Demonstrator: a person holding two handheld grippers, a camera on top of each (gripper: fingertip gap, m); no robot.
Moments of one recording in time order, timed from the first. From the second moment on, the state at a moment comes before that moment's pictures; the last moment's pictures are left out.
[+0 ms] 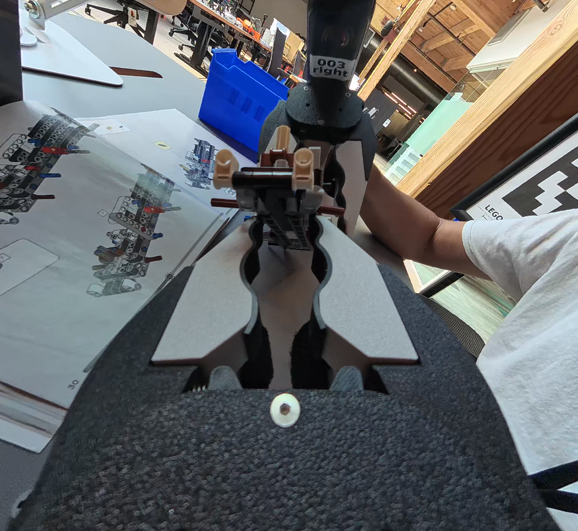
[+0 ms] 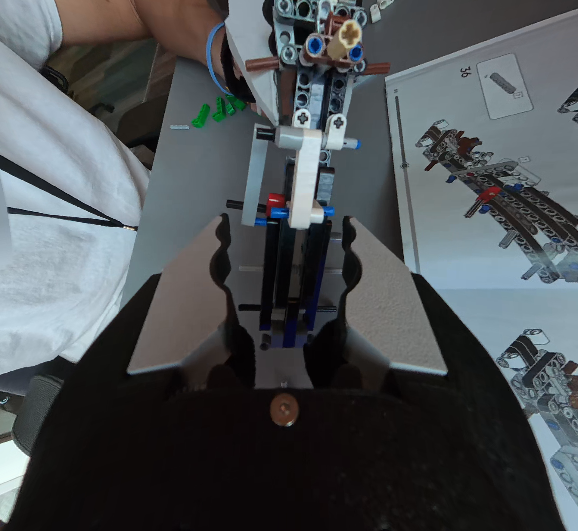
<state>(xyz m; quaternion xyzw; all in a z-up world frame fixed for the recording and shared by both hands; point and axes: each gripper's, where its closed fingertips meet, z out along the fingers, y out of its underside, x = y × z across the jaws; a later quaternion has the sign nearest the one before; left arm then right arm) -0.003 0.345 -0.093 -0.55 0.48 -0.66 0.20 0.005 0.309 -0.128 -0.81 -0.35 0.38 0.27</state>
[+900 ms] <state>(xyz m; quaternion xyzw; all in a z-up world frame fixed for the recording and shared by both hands) -0.003 0.347 -0.095 -0.56 0.48 -0.65 0.20 -0.001 0.308 -0.133 -0.81 -0.32 0.43 0.25</state>
